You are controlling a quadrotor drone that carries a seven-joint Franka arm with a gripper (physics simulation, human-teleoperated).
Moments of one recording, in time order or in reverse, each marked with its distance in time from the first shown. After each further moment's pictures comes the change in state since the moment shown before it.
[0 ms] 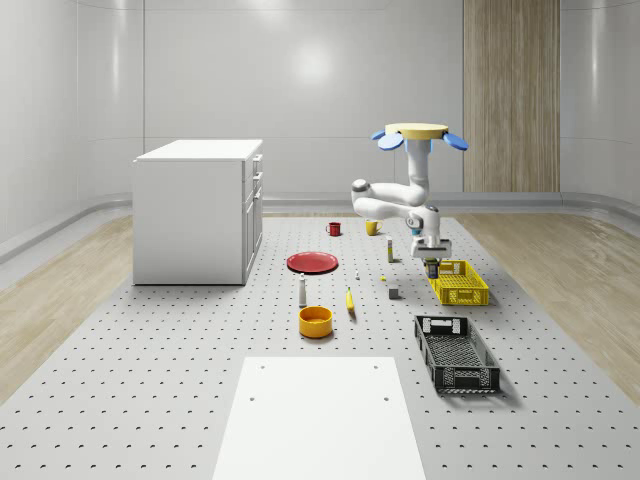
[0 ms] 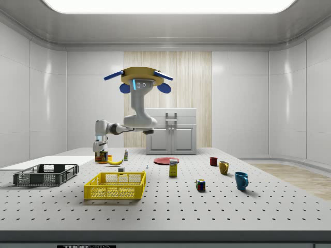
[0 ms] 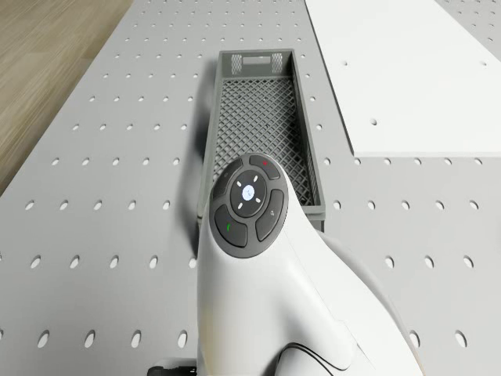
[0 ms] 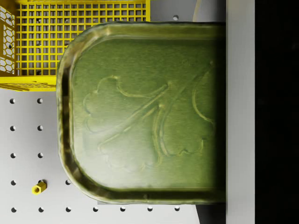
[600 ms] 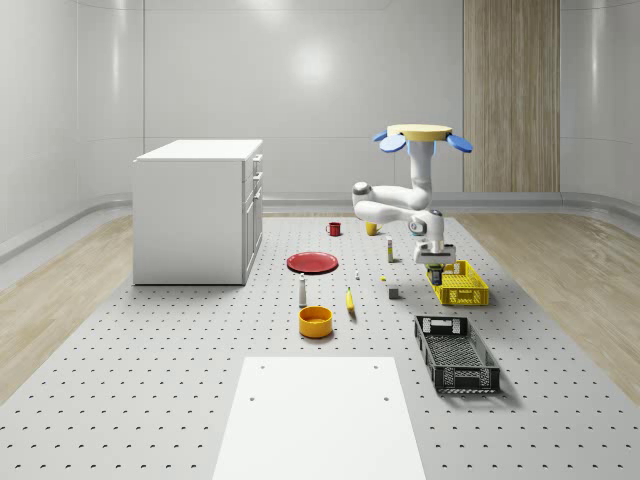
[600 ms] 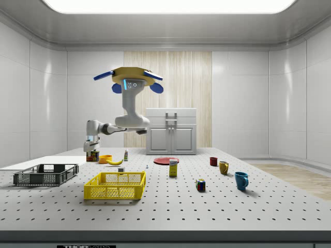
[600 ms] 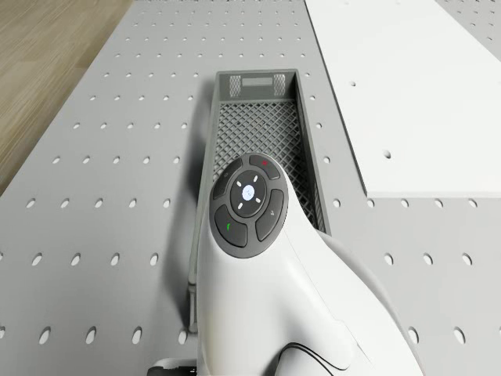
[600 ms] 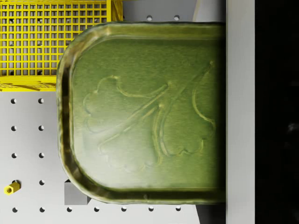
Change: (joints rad) arm -0.001 -0.004 0.001 0.000 0.001 0.003 0.001
